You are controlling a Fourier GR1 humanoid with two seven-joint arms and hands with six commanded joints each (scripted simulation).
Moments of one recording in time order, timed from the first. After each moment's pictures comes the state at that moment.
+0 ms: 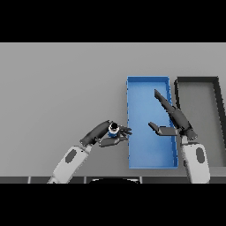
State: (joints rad) left arm -0.21 0.07 -0.52 -1.60 -0.01 -0.23 -0.06; right arm -0.12 -0.33 0.06 -1.76 -0.11 0.36 -0.12
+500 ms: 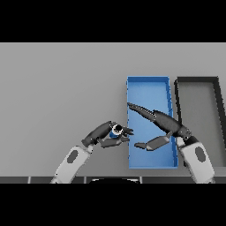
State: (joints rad) left arm -0.20 0.04 -0.51 -1.60 -0.06 -0.26 -0.04; right arm -0.26 -0.45 0.21 -1.98 -0.25 0.54 0.12
